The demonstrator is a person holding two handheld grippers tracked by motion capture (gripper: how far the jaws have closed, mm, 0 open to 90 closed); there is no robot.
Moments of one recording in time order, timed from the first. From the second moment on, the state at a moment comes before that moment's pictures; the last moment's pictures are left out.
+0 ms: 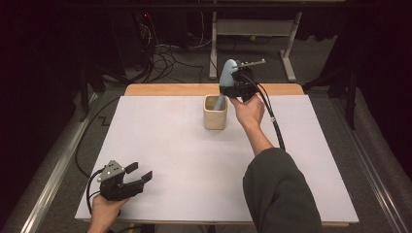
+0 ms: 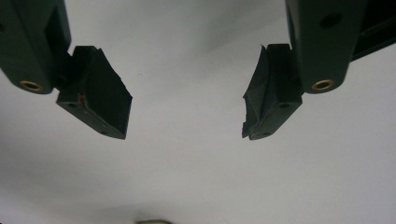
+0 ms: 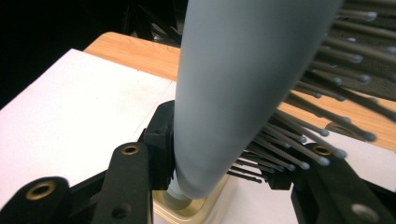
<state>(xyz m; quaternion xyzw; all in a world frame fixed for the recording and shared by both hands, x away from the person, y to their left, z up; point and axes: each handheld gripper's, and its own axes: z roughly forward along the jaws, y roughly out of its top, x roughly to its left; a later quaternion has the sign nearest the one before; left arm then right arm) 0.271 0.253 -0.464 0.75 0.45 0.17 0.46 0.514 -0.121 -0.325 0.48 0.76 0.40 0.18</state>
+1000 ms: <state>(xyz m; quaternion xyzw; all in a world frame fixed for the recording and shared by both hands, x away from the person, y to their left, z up) 0.271 0.253 -0.464 0.75 0.45 0.17 0.46 0.517 -0.111 -0.353 0.49 0.77 0.37 0.17</state>
